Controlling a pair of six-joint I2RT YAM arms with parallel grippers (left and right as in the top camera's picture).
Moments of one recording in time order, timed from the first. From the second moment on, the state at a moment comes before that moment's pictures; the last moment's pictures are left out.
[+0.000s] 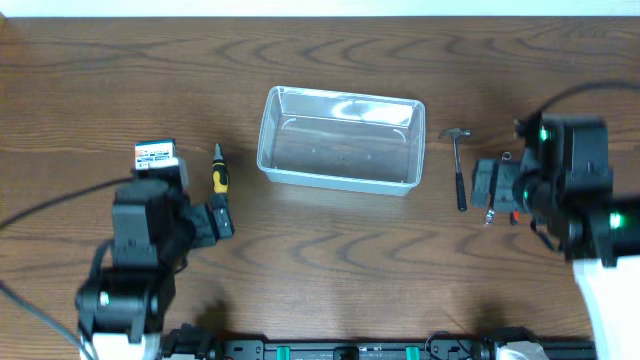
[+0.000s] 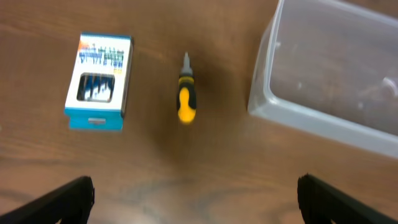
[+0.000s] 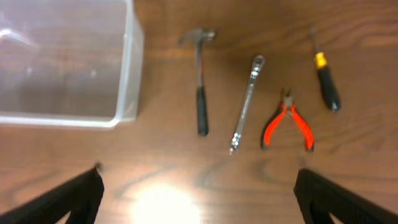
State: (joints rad) left arm -0.06 0.81 0.91 -0.94 -0.01 -0.23; right arm 0.10 1.16 1.33 -1.21 0.05 0.17
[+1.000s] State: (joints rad) left arm -0.07 0.93 0.98 -1.07 0.05 -0.23; right arm 0.05 2.11 1.75 -1.20 0.01 -0.07
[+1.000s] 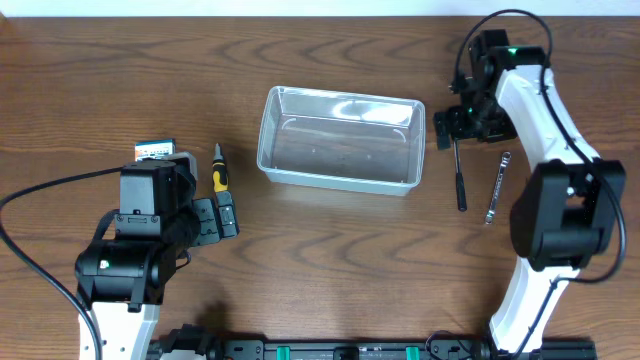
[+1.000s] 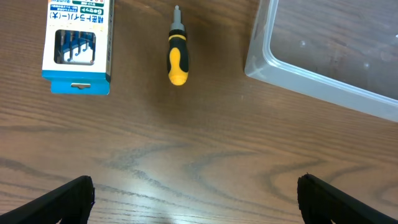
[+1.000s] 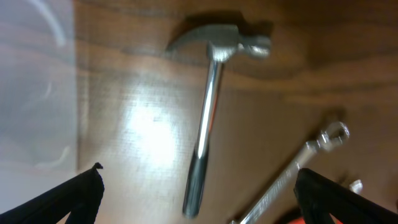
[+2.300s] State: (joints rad) left arm -0.07 0.93 0.98 -1.07 0.05 -0.23; right arm 0.00 2.28 1.75 -1.09 0.00 -0.15
